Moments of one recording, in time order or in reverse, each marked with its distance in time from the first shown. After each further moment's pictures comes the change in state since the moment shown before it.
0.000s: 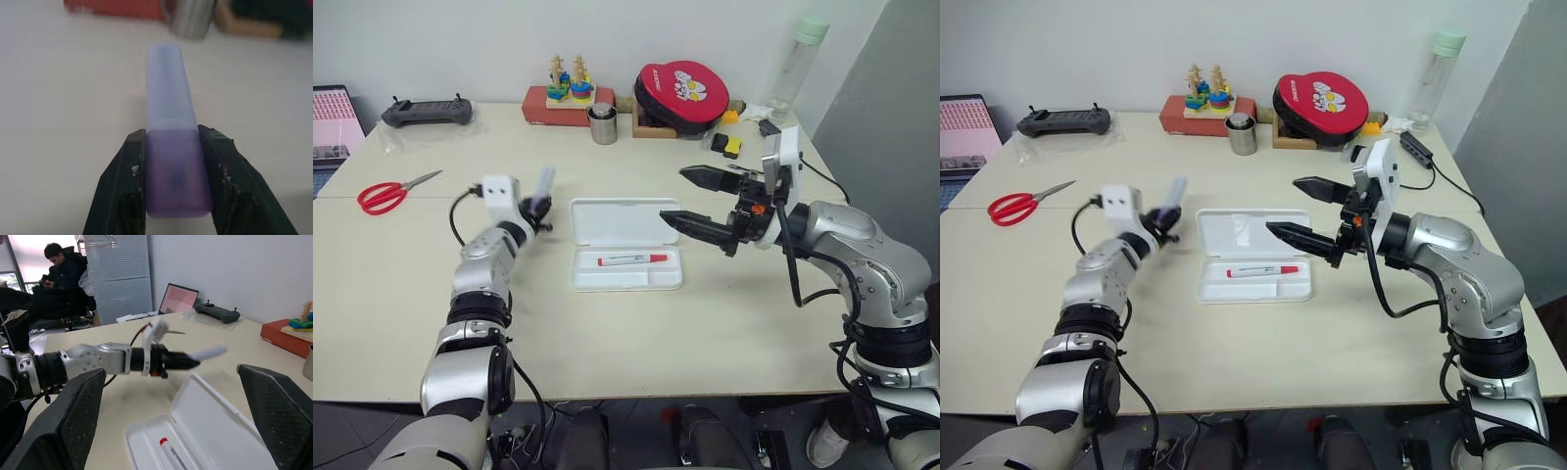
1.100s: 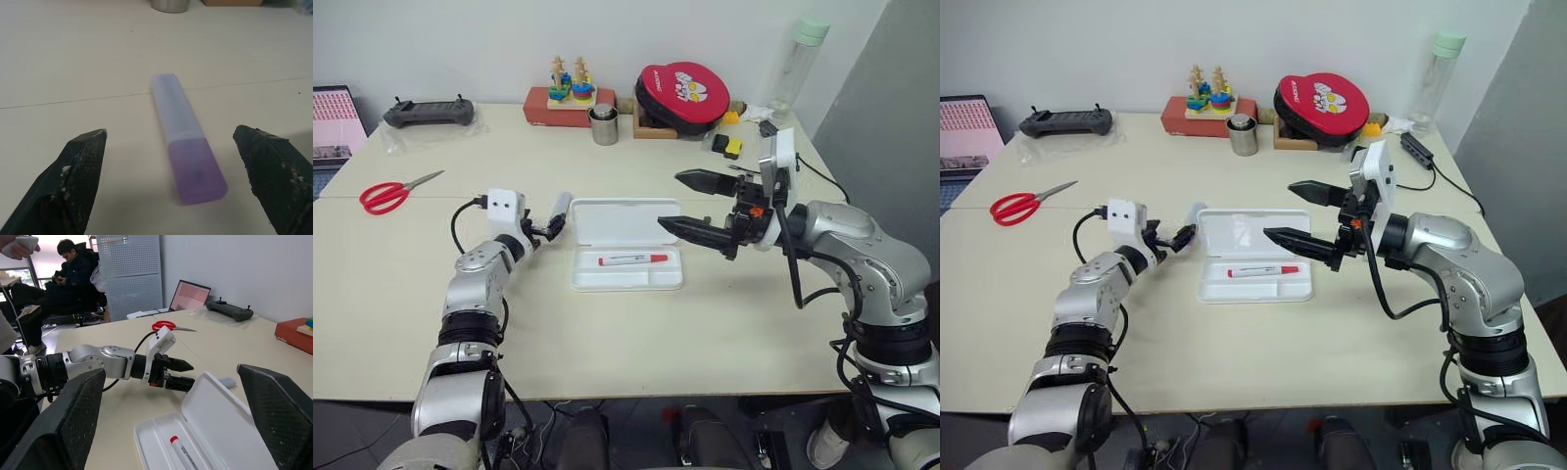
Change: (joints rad) left arm 0.086 -0.005 -0.087 0.044 0.116 0.073 0.078; right arm -0.012 0.002 0.028 0.001 -0.009 0.015 0.038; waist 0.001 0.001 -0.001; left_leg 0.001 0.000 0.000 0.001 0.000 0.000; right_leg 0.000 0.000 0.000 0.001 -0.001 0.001
